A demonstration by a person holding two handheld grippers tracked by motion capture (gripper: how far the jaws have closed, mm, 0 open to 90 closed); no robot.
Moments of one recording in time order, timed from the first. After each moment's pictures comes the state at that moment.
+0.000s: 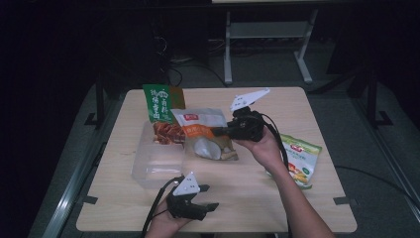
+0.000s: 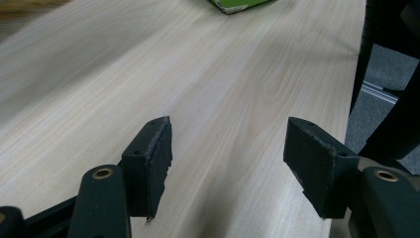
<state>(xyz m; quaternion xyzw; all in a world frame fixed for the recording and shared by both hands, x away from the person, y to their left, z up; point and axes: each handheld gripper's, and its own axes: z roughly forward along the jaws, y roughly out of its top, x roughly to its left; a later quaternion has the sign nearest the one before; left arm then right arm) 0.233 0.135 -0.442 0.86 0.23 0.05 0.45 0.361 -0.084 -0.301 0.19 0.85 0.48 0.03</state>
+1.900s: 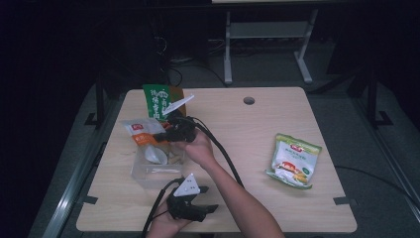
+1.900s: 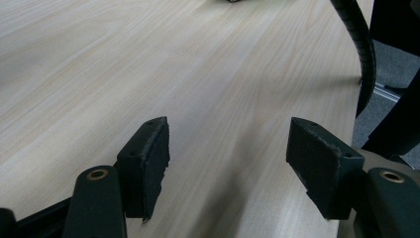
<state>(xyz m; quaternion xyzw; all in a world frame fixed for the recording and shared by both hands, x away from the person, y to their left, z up) 0.234 0.136 -0.450 0.87 0.23 0.05 0.44 0.407 0.079 -0.361 0.19 0.85 0.49 -0.06</state>
